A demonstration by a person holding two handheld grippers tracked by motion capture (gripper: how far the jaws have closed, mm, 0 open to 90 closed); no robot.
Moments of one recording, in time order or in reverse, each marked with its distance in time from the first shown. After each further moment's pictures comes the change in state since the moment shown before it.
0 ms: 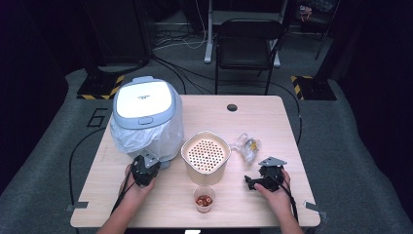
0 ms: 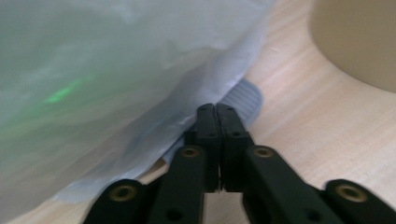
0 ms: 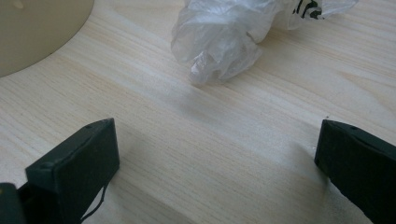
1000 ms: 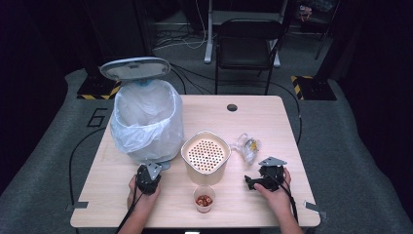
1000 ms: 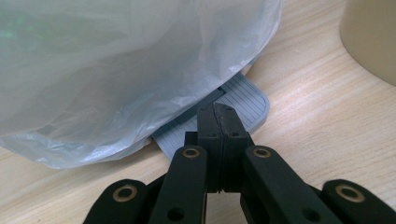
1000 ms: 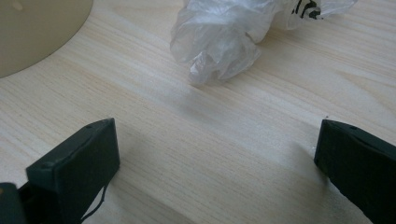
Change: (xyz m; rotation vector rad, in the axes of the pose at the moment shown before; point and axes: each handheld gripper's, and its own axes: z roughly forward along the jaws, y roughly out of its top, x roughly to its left) left arm -0.022 -0.024 0.010 -0.111 0.148 -0.032; right arm 0.000 0.000 0.000 -0.002 -0.006 0.002
